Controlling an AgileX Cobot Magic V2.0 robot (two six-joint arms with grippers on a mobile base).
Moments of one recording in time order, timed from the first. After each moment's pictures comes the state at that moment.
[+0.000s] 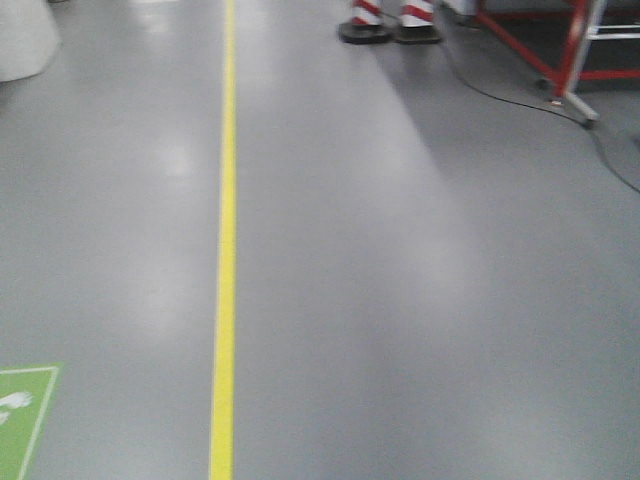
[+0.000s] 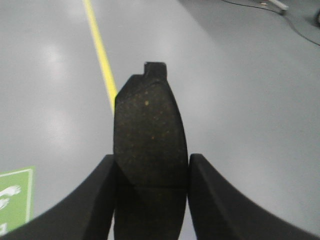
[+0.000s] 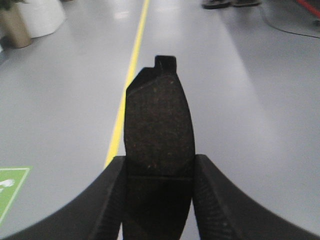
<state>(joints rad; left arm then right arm) -0.14 0.28 -0.49 -0.02 0.76 0.00 0.18 0.22 -0.48 0.01 0.69 0.10</state>
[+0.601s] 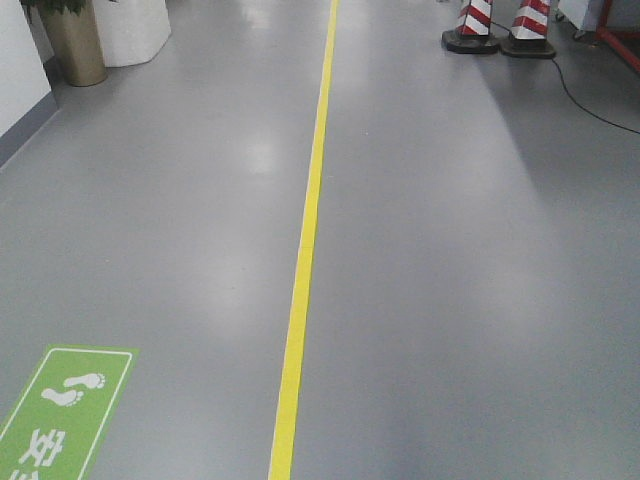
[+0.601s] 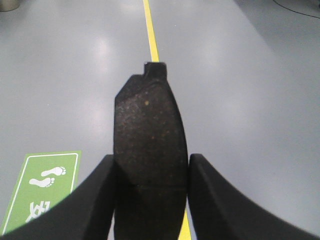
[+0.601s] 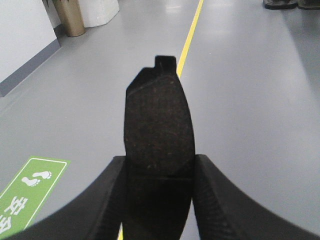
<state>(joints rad) -0.14 0.28 -0.49 -0.02 0.76 0.00 0.18 0.22 -0.48 0.01 0.69 0.10</state>
